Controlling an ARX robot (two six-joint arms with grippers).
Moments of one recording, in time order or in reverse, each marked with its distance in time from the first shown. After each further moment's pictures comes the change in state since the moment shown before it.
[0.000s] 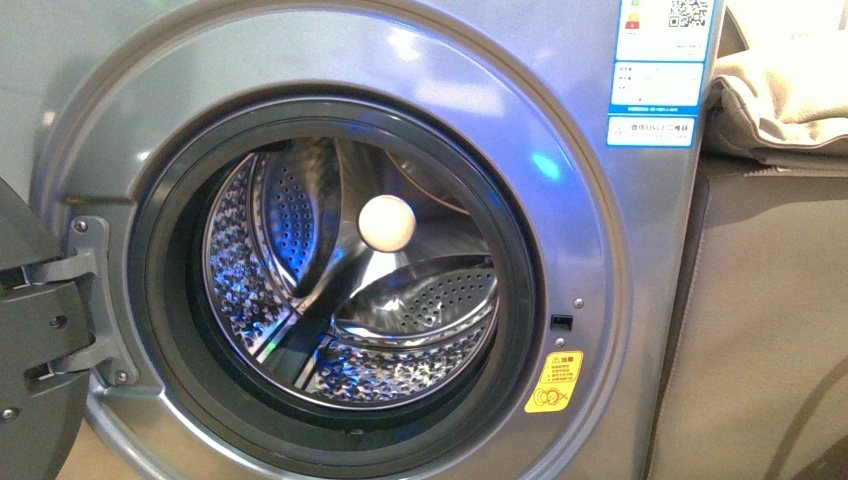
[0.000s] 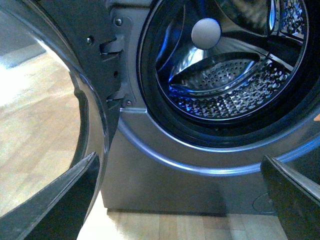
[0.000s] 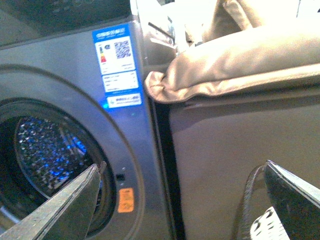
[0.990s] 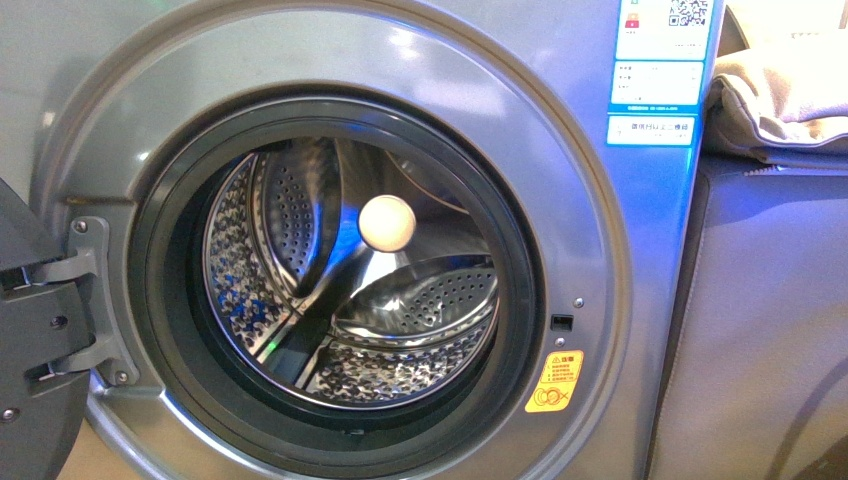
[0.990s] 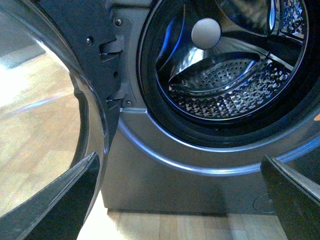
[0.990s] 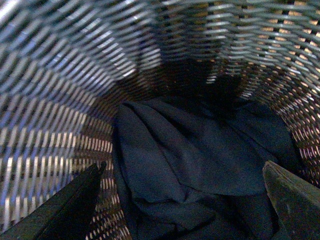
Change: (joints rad) left arm 0.000 0.000 0.000 0.000 0.000 0.000; right arm -0.316 1.691 0.803 -0.349 0.180 -0.380
